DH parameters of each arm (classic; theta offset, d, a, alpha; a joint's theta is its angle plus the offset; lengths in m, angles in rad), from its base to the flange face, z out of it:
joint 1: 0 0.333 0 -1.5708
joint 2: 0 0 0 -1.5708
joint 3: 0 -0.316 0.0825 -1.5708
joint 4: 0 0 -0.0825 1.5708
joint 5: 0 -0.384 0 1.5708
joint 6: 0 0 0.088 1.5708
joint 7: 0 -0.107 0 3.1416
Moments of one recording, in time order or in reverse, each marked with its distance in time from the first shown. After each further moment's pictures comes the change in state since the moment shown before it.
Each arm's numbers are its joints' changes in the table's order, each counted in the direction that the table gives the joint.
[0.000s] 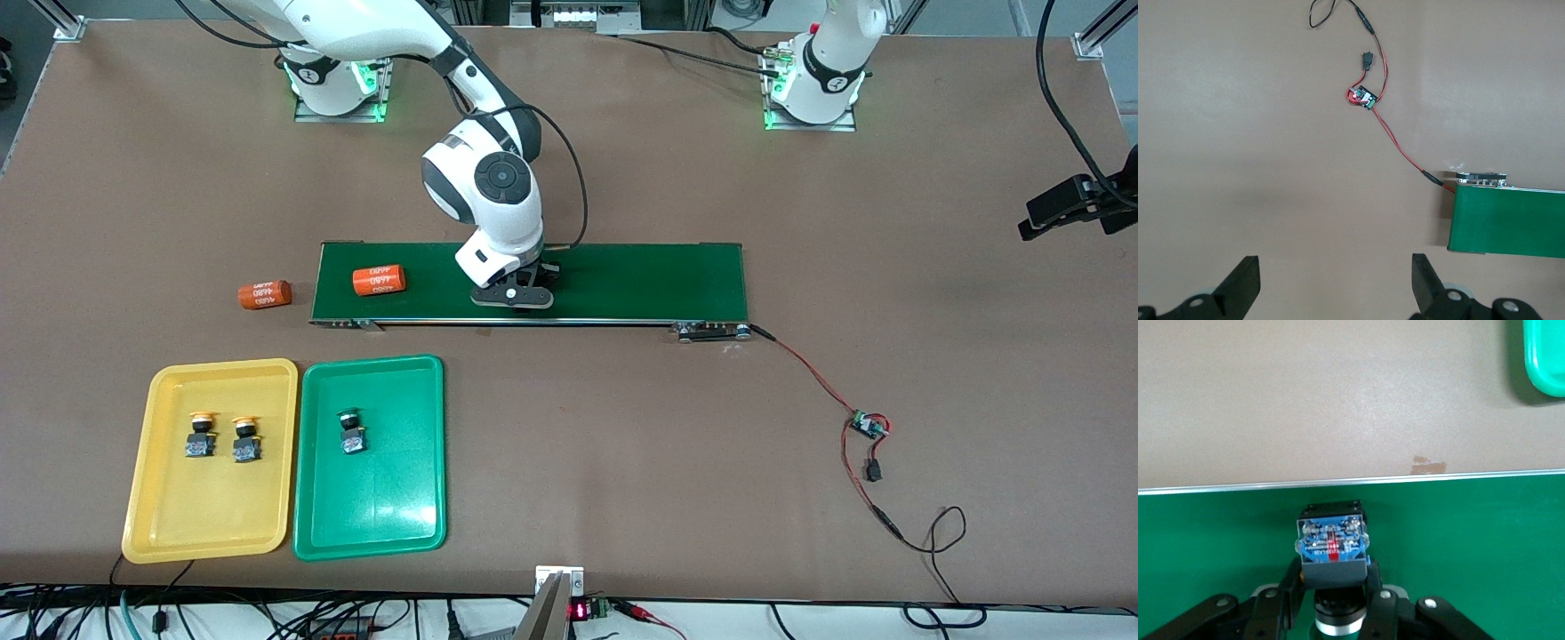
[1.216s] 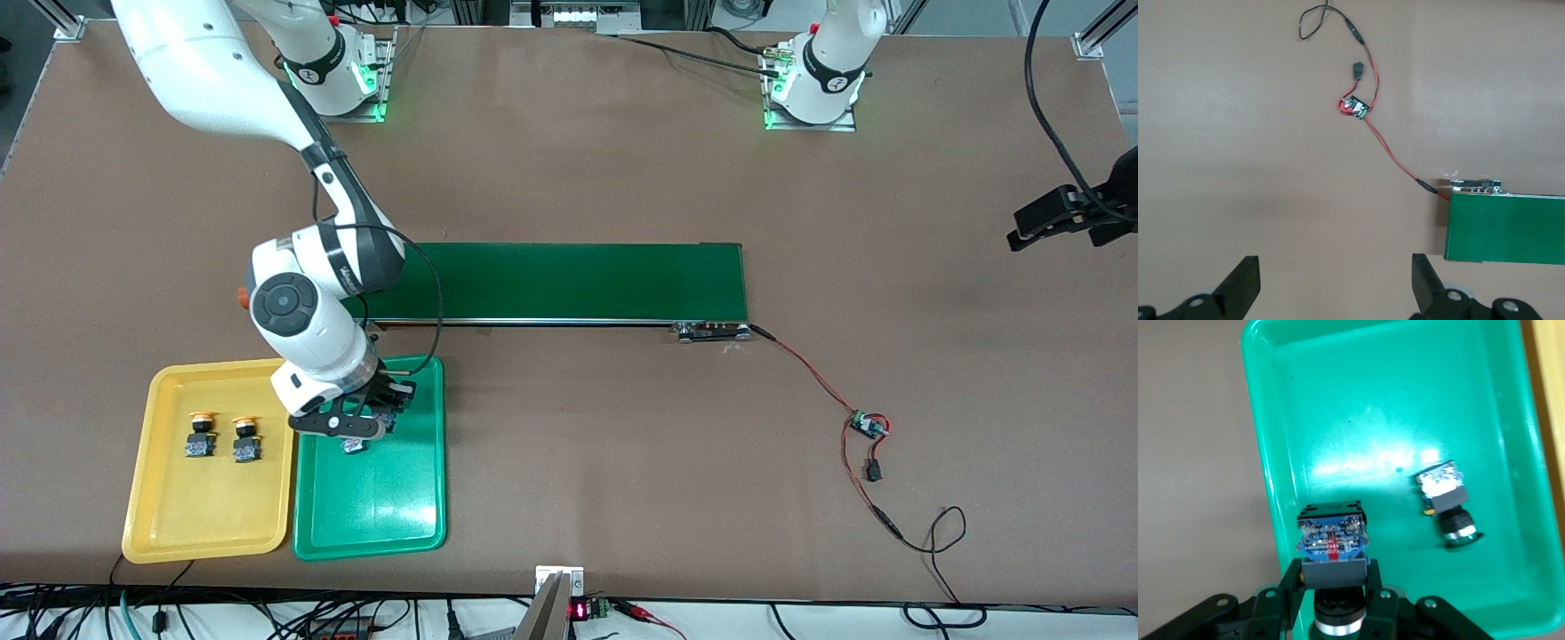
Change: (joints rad) left arm 0.011 0.010 0.042 -0.013 0.000 -0.048 0.001; right arm -0.367 0.146 0.023 0.278 0.002 -0.019 0.372
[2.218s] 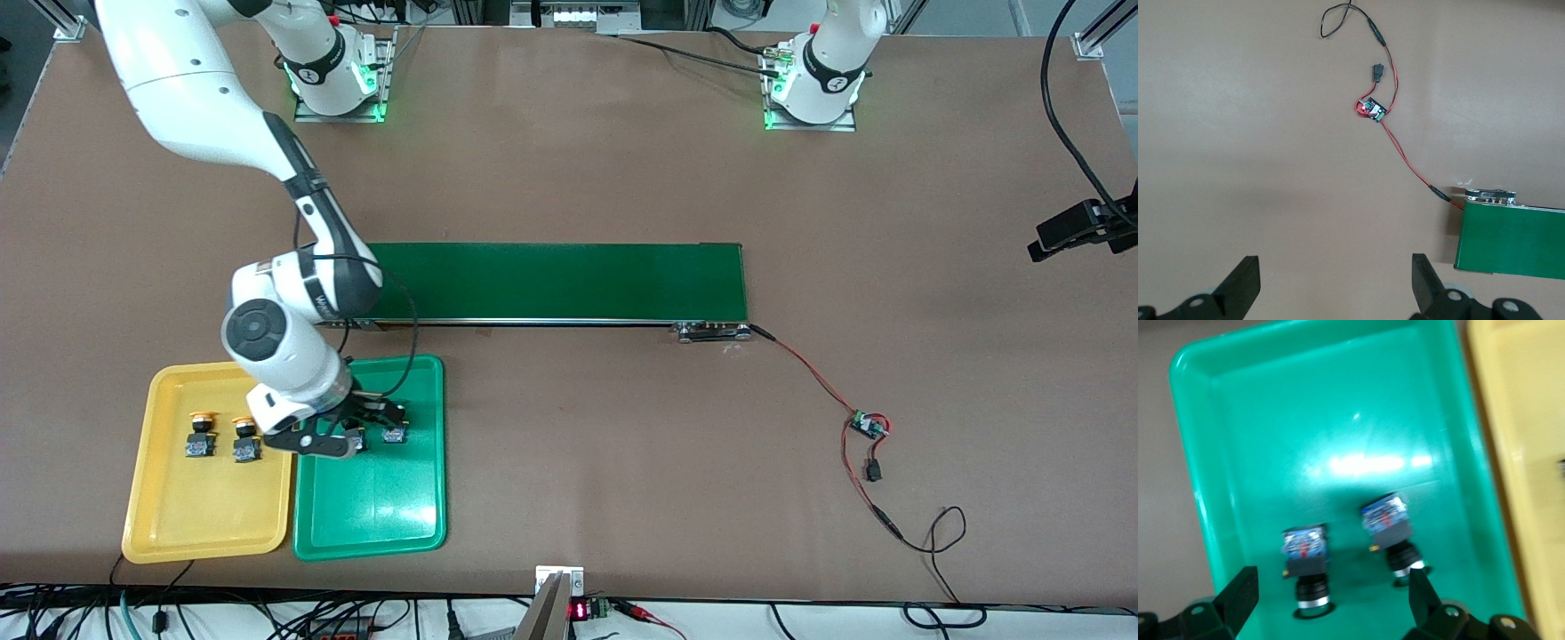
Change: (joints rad) left arm 0.047 0.016 -0.014 -0.004 0.000 -0.012 0.000; right arm -0.091 0.015 0.007 0.040 0.000 0.019 0.032
